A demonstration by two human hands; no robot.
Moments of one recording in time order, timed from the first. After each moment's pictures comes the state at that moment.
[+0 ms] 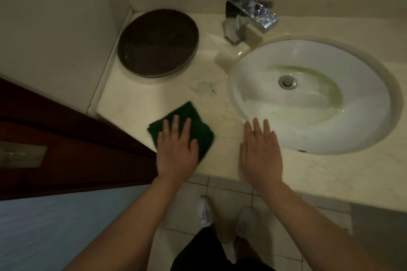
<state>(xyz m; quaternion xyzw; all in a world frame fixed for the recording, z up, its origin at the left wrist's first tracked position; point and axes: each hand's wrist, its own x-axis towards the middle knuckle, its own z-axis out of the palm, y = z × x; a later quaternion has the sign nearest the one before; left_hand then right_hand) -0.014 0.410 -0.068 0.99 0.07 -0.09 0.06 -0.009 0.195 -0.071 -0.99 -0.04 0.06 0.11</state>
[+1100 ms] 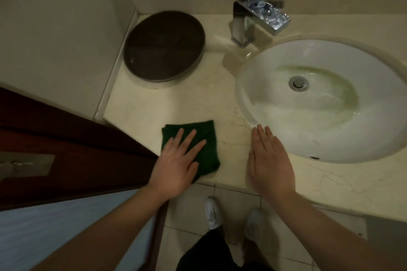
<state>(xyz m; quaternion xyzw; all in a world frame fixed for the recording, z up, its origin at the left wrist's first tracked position) -0.025 0.455 -0.064 0.98 -0.15 -0.13 0.07 -0.008 0.194 -0.081 -0.99 -0.08 0.05 0.13</state>
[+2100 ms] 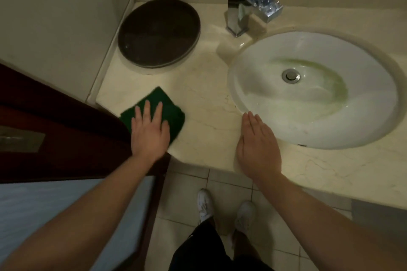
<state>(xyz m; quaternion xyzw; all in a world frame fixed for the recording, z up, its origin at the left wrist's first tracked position) 0.004 0.471 -0.067 0.99 0.13 -0.09 0.04 -0.007 0.195 -0.076 -0.98 -0.08 0.03 0.17</state>
